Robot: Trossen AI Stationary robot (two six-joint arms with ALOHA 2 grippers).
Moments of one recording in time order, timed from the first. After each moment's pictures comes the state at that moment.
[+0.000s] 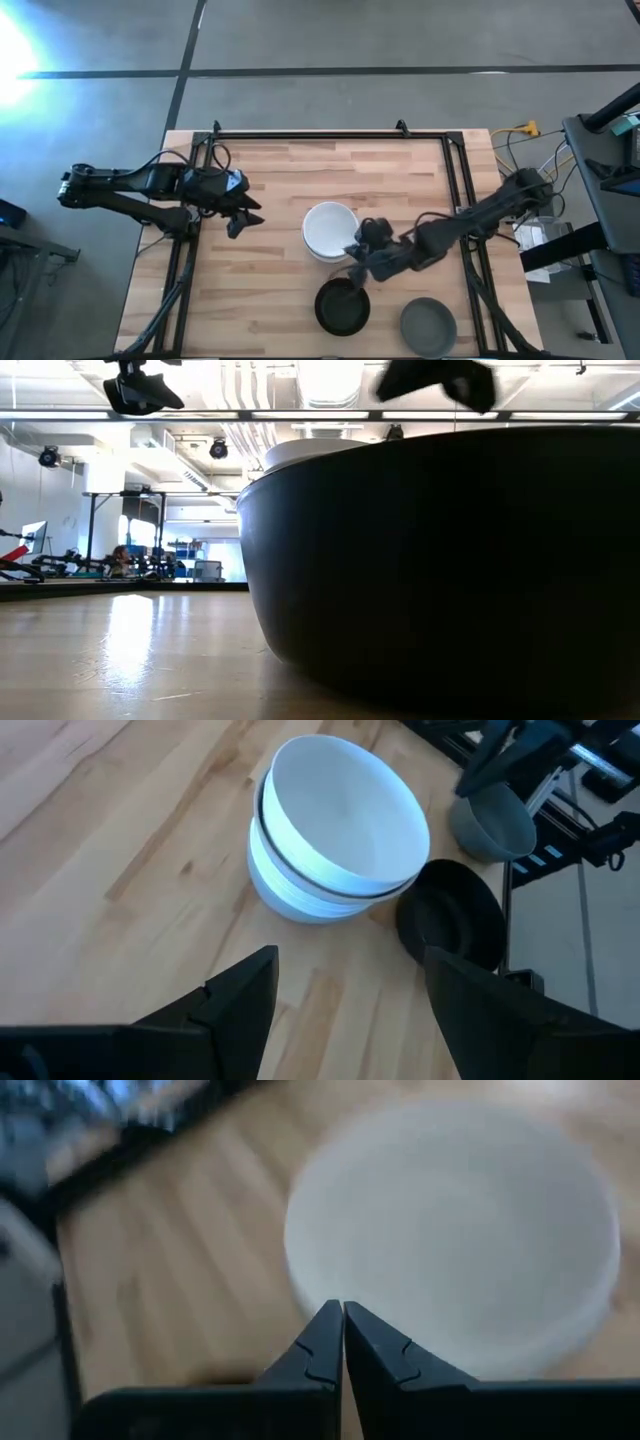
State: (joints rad) left arm -0.06 0.89 1.01 -0.78 0.00 -0.59; right arm 0.46 1.59 1.24 -0.49 0.55 0.92
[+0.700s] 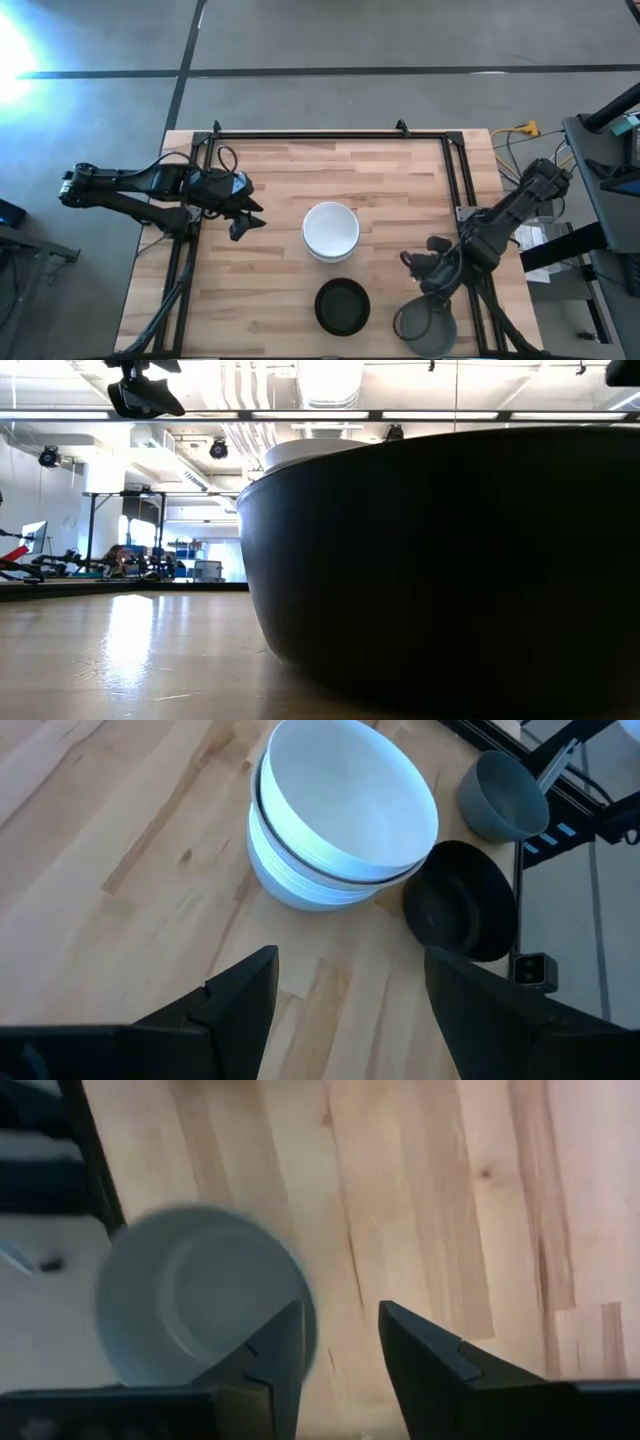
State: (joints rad) left arm -0.06 0.92 1.01 -0.79 0.02 -0.56; right arm 0.72 1.38 1.19 -1.15 0.02 0.94
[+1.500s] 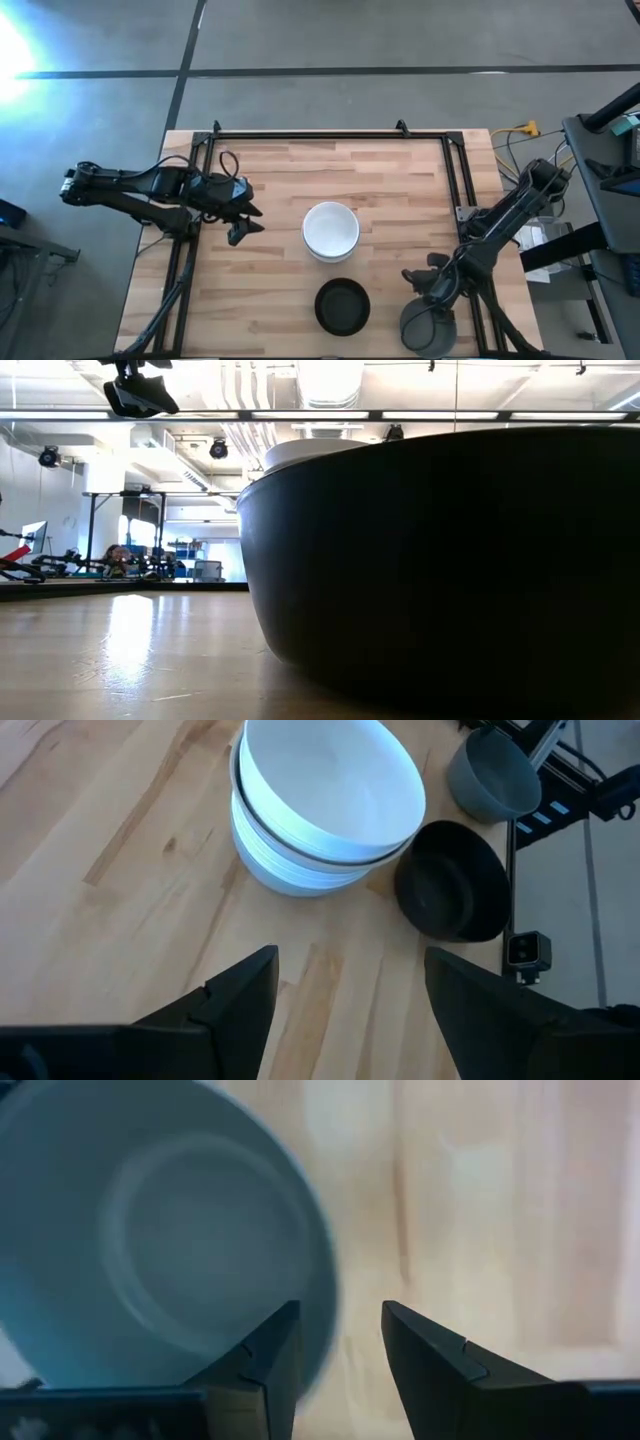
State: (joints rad) left arm -0.10 0.93 1.00 -0.80 0.02 -0.56; right arm 0.83 1.39 0.87 -0.82 -0.08 0.98
